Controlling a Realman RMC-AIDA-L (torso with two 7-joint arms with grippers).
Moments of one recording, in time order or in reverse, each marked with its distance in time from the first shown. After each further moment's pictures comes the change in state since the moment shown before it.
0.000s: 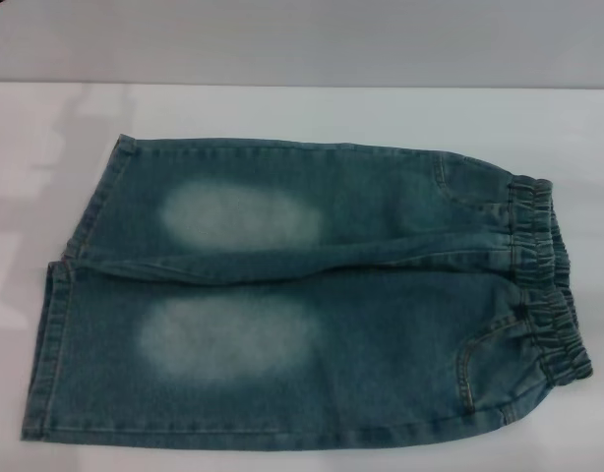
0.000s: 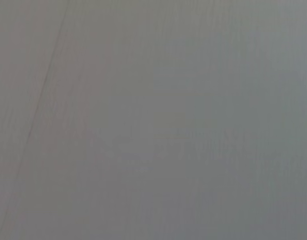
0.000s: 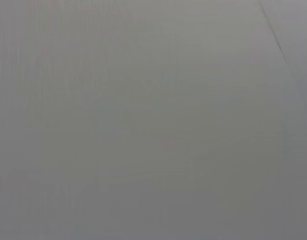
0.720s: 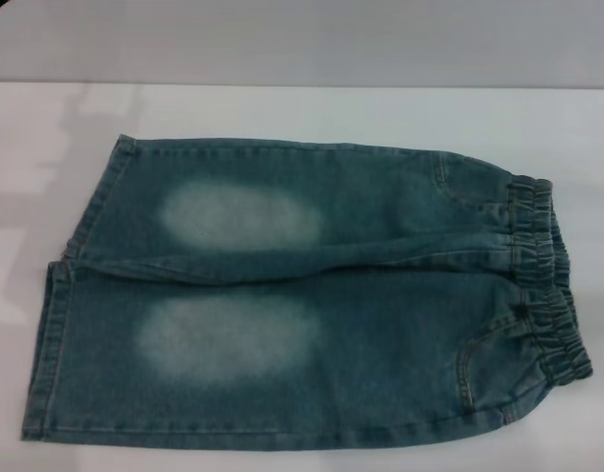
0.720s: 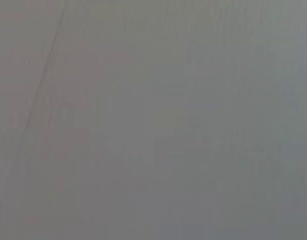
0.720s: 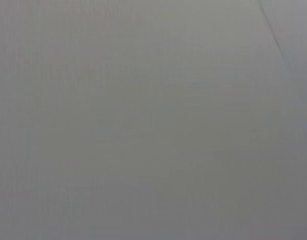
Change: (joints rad) left arm -0.003 0.004 0.022 0.006 -0.002 -0.021 -0.052; right arm -0.004 0.000 0.000 0.003 0.000 0.000 0.001
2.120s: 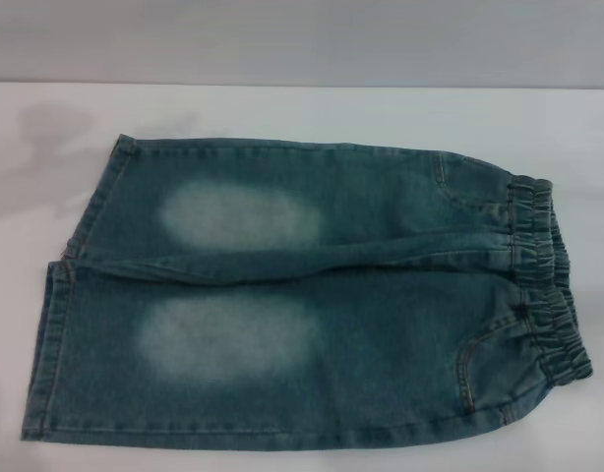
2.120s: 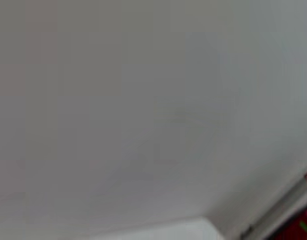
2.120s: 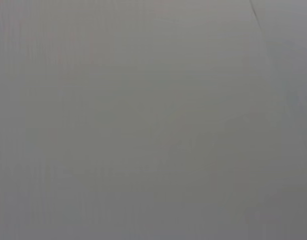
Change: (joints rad) left arm -0.066 0.368 -0.229 0.480 1.523 0.407 -1.863; right arm -0.007 -0.007 0.025 0.012 0.000 0.078 0.002
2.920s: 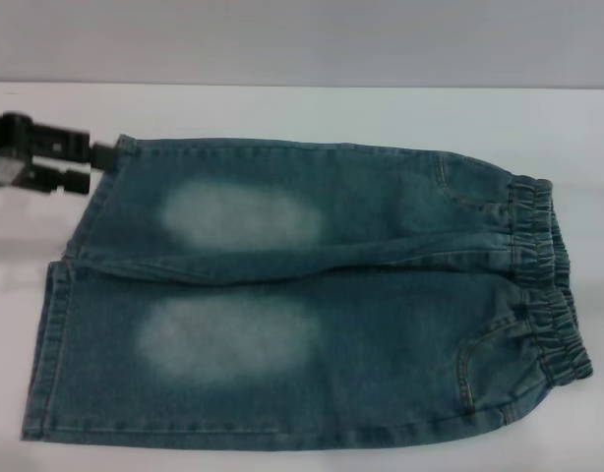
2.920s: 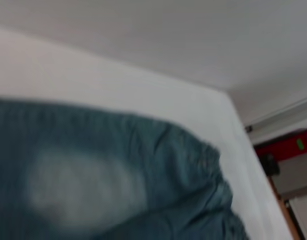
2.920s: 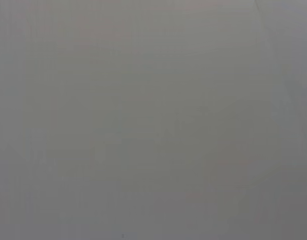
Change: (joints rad) left arm 0.022 0.019 -0.039 -0.132 0.302 0.261 -0.153; right arm 0.010 -0.007 0.000 -0.004 0.000 0.060 0.000
